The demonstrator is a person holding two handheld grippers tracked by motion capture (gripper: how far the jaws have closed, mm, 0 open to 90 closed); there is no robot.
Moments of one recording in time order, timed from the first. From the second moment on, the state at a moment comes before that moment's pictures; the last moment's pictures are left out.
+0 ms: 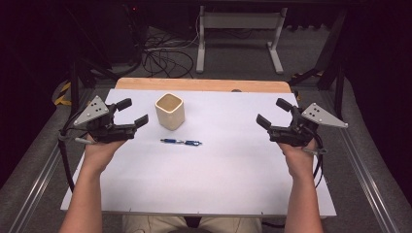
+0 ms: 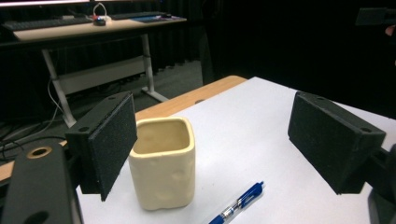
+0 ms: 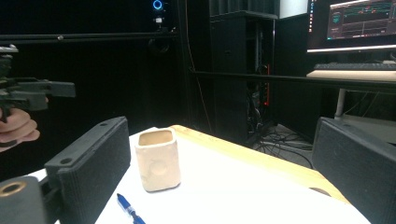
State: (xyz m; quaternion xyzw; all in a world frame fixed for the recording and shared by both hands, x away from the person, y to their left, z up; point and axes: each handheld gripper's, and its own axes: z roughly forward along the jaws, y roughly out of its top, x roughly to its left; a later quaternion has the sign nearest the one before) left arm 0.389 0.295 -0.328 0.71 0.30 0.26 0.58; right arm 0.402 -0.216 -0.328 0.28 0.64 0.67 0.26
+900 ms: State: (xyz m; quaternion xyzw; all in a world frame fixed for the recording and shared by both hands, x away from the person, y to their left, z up) left arm 0.417 0.287 -0.365 0.75 0.30 0.23 0.55; right arm 0.403 -0.212 -0.328 0.28 0.65 0.66 0.25
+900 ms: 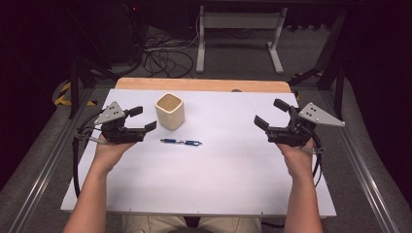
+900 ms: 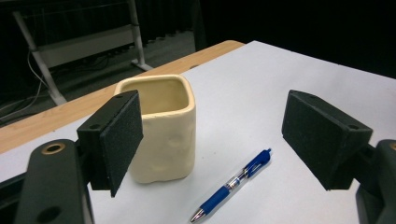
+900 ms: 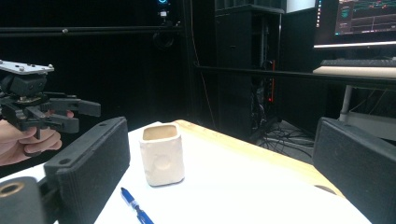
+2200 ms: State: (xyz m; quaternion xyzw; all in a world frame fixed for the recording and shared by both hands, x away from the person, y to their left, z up) left arm 0.445 0.272 -0.406 0.79 0.31 0.22 0.48; right arm 0.404 -0.206 -0.328 0.27 0.66 0.65 0.25
